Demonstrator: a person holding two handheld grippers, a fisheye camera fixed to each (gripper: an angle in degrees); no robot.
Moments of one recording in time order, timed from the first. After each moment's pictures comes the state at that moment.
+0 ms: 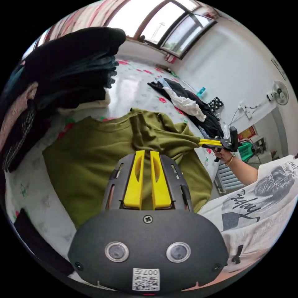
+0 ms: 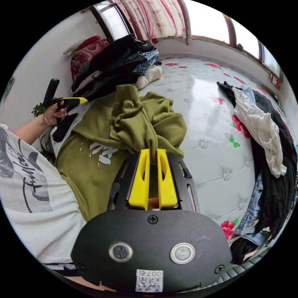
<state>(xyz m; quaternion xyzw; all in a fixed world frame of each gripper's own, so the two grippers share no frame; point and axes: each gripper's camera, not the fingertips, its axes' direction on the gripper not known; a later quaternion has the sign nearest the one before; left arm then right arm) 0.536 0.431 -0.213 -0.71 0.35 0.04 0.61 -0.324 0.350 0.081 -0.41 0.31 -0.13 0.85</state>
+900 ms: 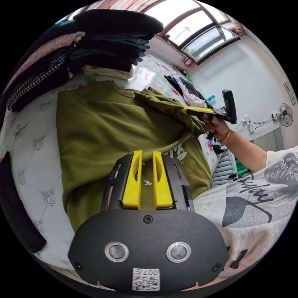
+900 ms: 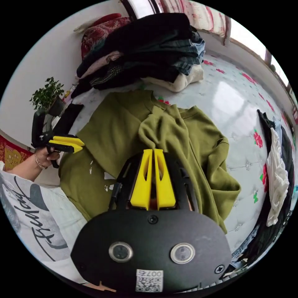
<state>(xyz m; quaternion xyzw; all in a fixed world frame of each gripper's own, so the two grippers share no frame) 0.429 0.420 -0.282 -0.74 0.30 -0.02 0.61 -0.297 0.295 0.252 -0.49 0.28 -0.16 0.81</state>
